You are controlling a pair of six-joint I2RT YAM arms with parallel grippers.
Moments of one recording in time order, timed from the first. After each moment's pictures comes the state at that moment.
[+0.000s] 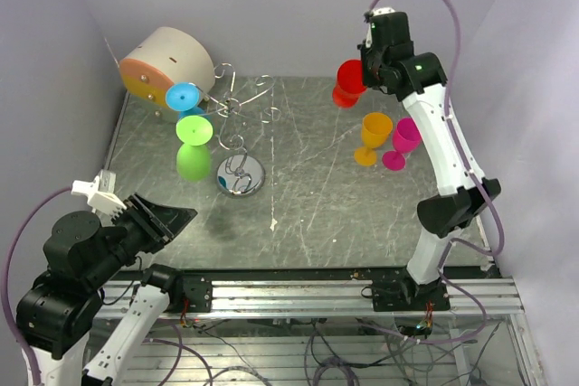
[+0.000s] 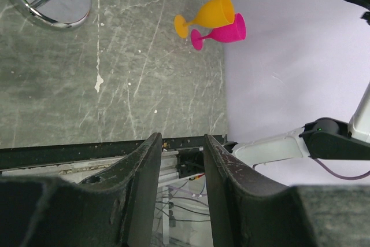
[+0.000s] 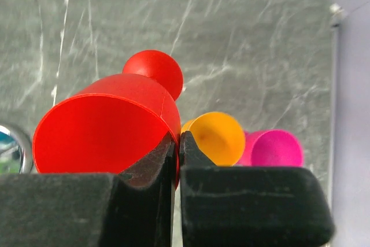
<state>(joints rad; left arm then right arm) -0.30 0.40 1.22 -1.14 0.21 -0.94 0.41 1.80 2.25 -1.00 0.35 0.06</state>
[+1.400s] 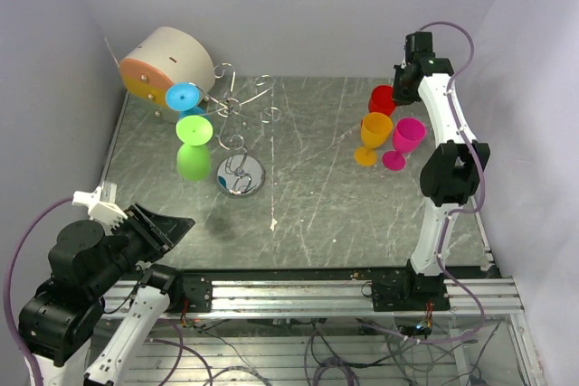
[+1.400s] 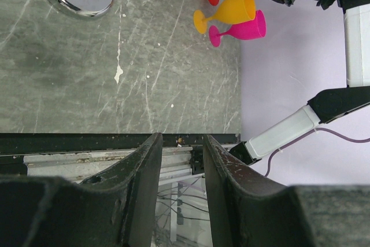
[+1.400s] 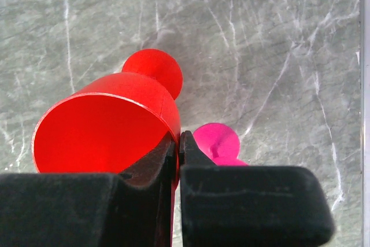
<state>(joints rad) -0.30 0.33 1.17 -1.20 0.18 -0.94 0.04 2.10 2.13 -0.96 0.12 0.16</state>
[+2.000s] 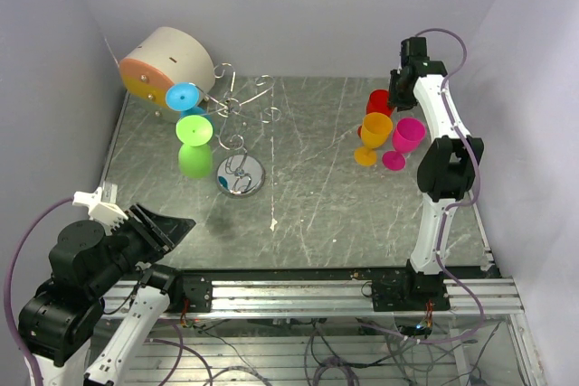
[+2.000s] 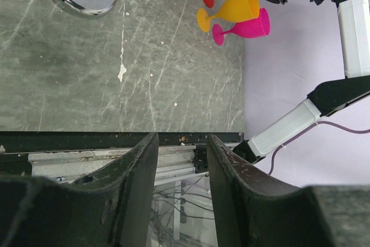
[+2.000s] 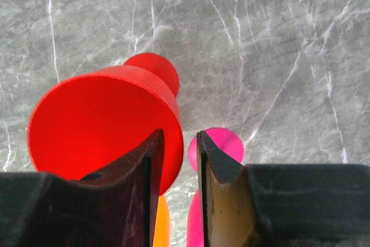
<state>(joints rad) -0.30 0.33 1.17 -1.22 0.17 -0.92 0.02 2.18 2.14 -0.95 0.12 0.16</state>
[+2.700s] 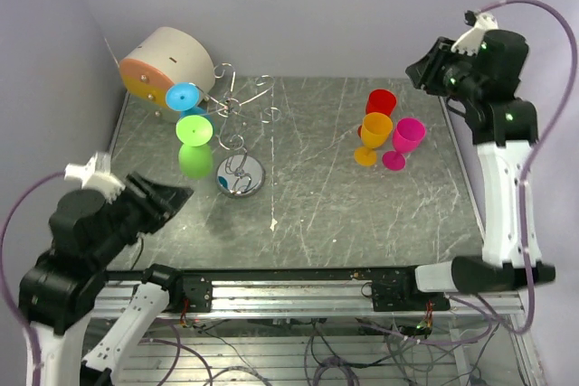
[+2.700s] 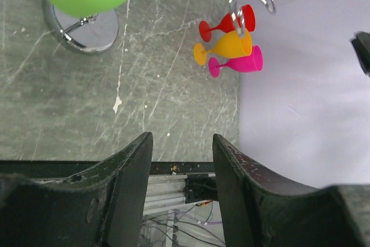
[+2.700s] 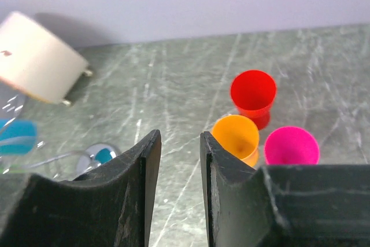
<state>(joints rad) -0.30 0.45 1.26 -1.16 0.07 -0.95 0.04 1.45 1.90 -0.81 -0.15 0.24</state>
